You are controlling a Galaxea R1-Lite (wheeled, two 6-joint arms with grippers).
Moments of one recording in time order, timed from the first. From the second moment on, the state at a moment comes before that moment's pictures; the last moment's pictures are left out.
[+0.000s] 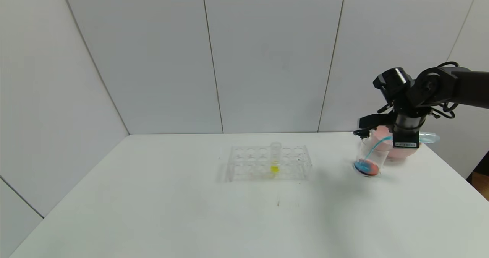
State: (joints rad) left arm 0.00 0.00 0.00 0.00 0.00 0.00; right arm 0.11 2.21 -2.00 0.79 -0.59 -1.20
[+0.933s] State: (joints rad) left arm 0.00 0.00 0.00 0.00 0.00 0.00; right arm 0.15 2.22 -2.00 0.71 -0.75 -1.34
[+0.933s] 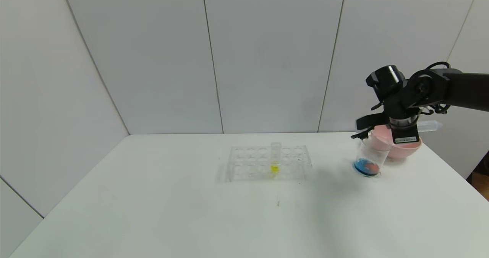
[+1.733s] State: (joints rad) left arm 0.00 0.00 0.00 0.00 0.00 0.00; right arm 0.08 2.16 -2.00 0.71 -0.31 -1.06
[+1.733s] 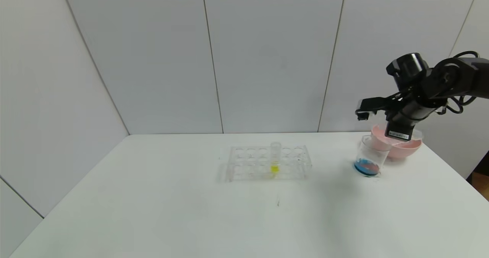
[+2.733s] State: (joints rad) left arm 0.00 0.00 0.00 0.00 0.00 0.00; right arm 0.00 1.83 -1.13 -0.57 0.19 -0.09
